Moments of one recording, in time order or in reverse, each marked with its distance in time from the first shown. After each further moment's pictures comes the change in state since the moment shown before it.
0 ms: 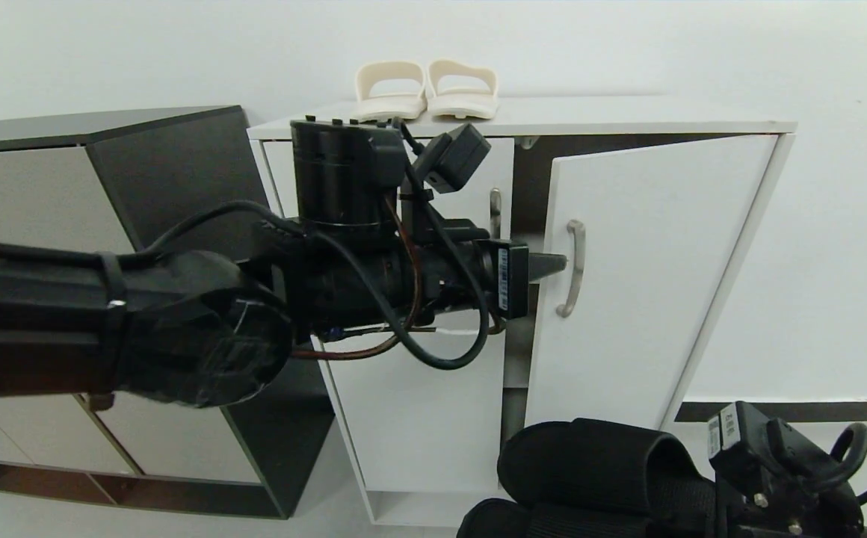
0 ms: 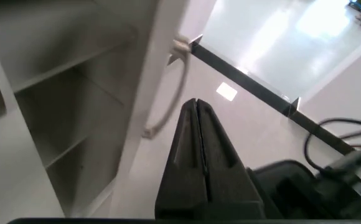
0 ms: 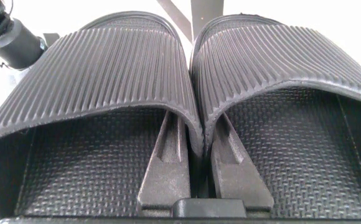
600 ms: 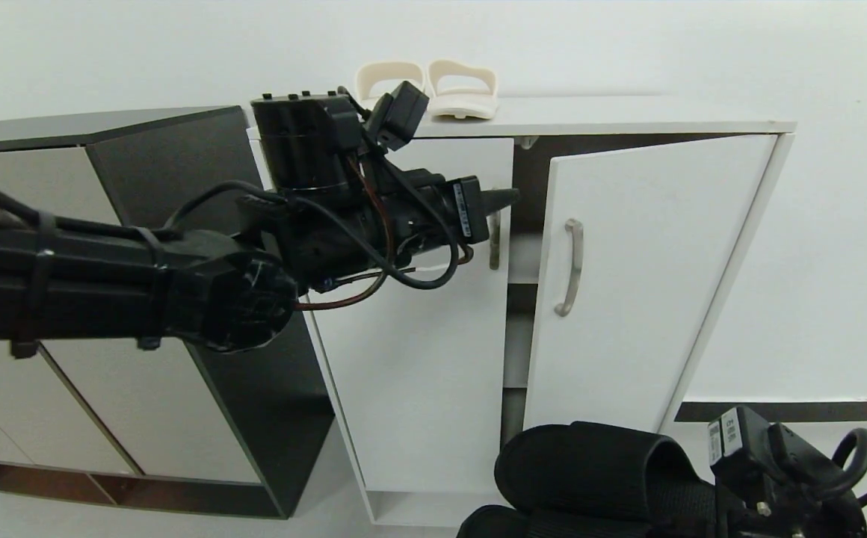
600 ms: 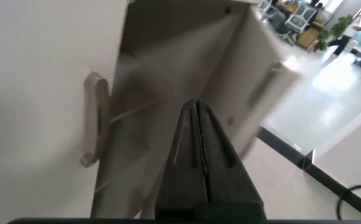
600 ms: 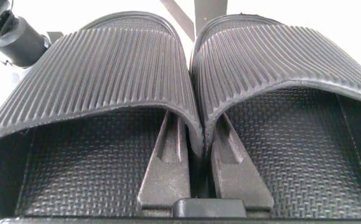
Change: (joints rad) left arm 0.125 0.084 -0.113 -0.133 0.009 -0.079; right arm 0.016 -0.001 0.001 0.000 0.000 0.000
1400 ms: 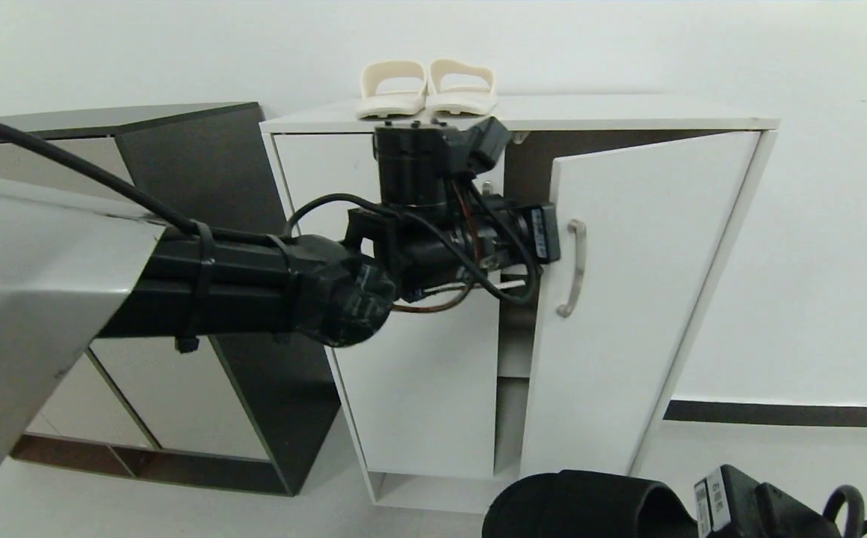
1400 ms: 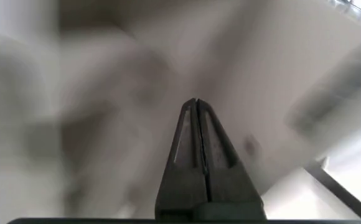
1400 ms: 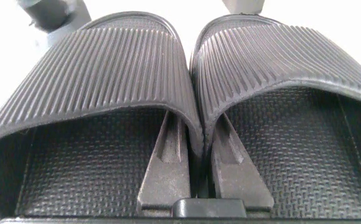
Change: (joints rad) left arm -0.141 0.160 -0.187 0.119 0.109 0.006; right arm 0.097 0.005 0.020 0.053 0.001 0.002
